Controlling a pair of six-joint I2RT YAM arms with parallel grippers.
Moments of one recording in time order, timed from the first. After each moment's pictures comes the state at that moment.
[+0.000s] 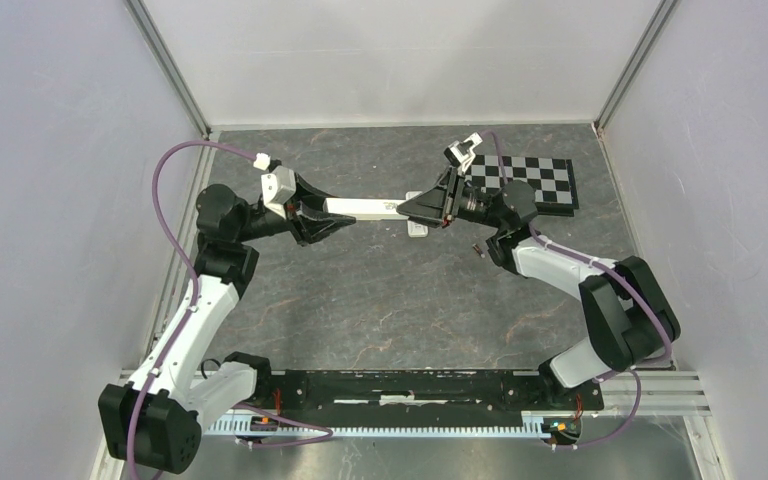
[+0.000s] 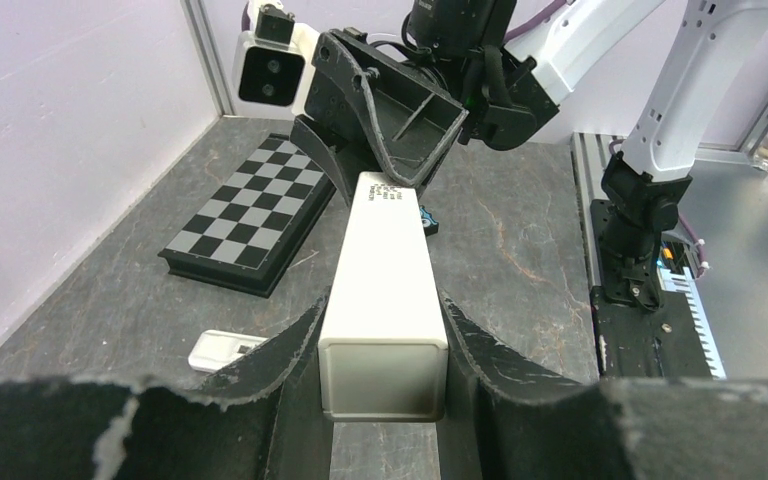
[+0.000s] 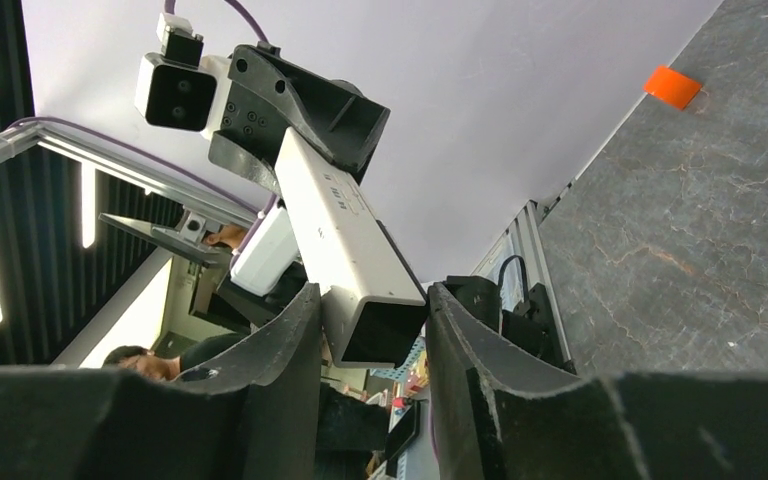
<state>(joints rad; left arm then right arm) -0.21 0.99 0.81 0.40 1.13 -0.14 0.47 1.51 0.79 1.08 -0.90 1.44</state>
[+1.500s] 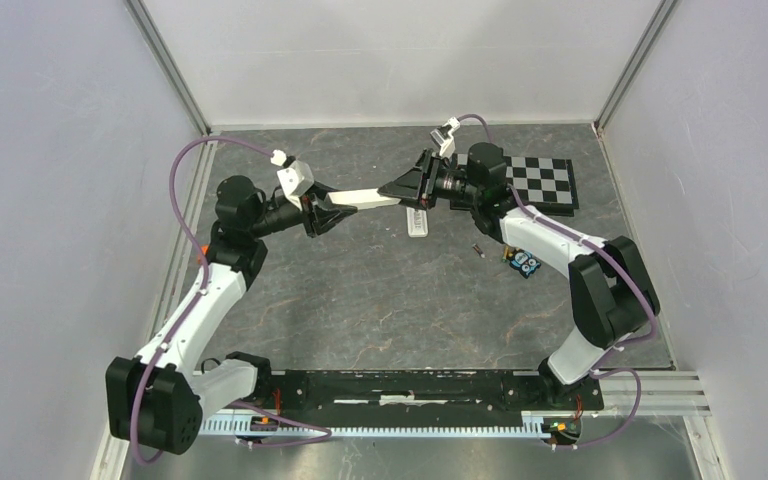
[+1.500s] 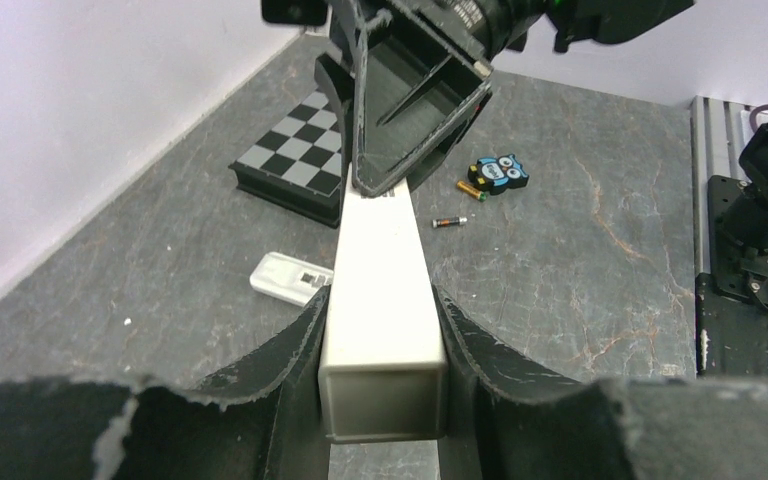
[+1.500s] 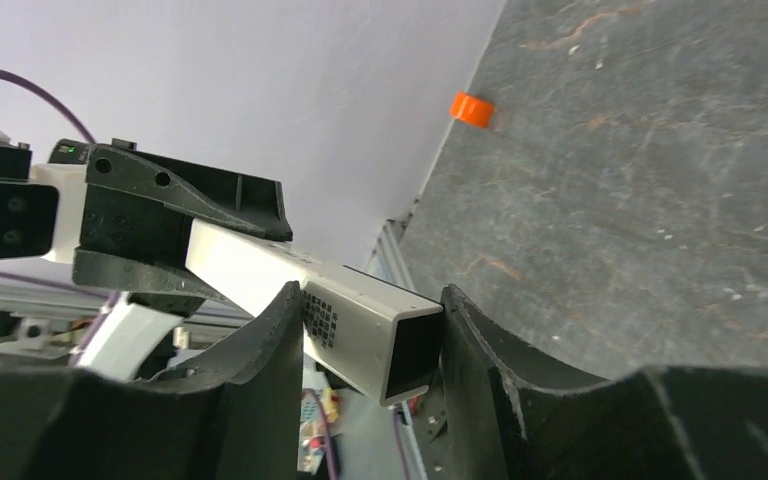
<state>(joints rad) -0.23 1.09 0.79 0.29 0.96 0.04 0.49 1.65 1.09 0.45 -0.78 1.07</state>
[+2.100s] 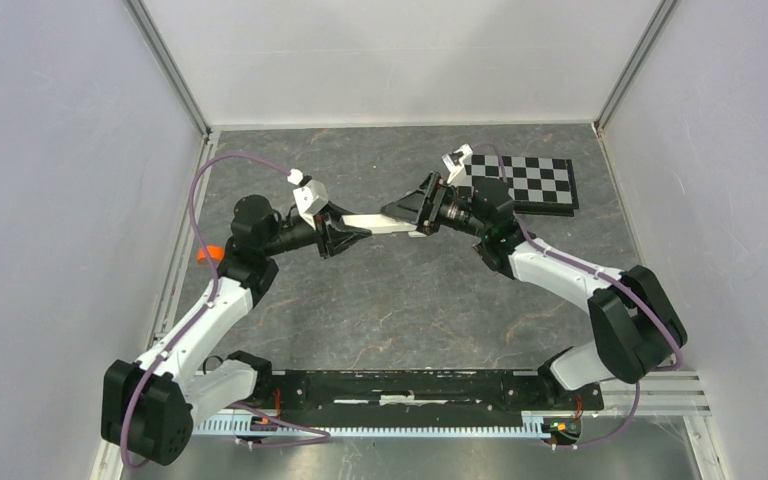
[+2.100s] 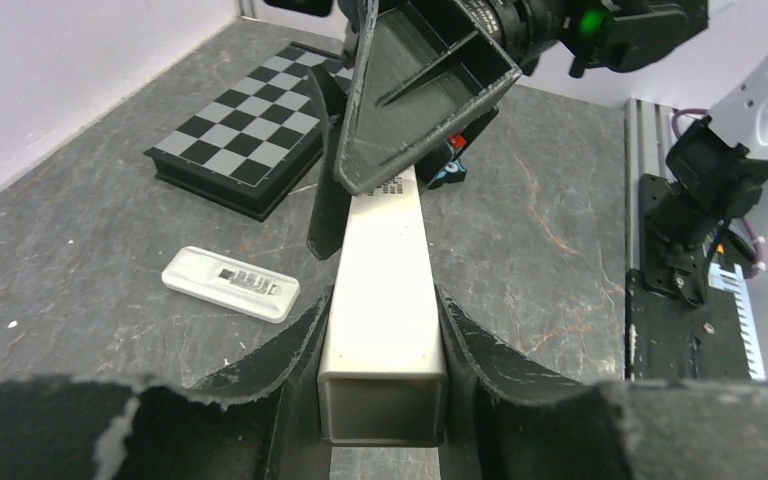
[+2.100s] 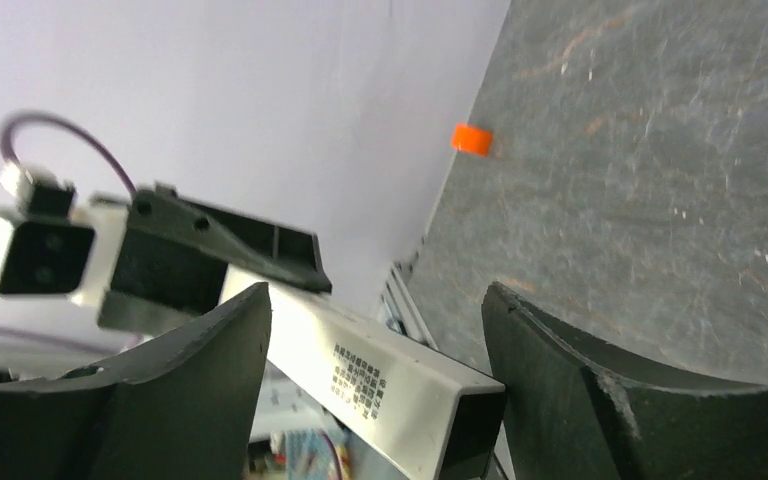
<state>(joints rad) -0.33 1.03 0.67 0.35 0.89 -0.03 0.56 1.46 0.82 0.59 -0.55 1.11</state>
